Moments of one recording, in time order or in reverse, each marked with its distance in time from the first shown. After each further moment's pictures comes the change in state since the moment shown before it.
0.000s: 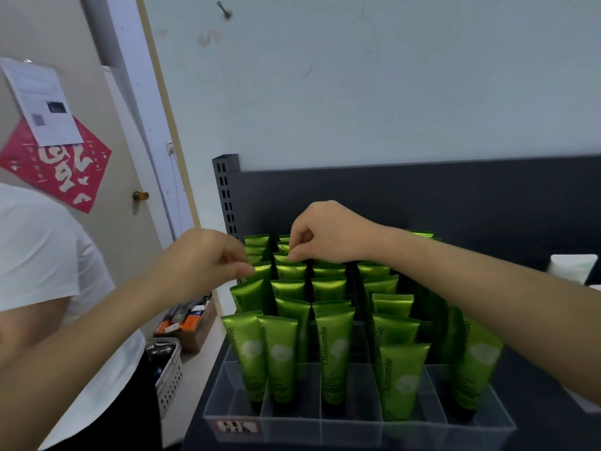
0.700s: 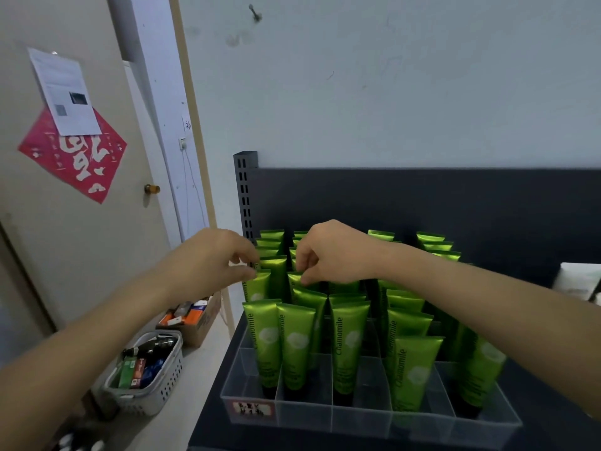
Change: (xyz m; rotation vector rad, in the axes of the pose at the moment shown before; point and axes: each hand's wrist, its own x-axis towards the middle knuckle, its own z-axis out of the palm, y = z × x) left_hand -0.024 0.003 -0.009 0.052 -0.072 -0.030; right_hand -0.011 -0.027 0.017 -0.117 -0.148 -0.039
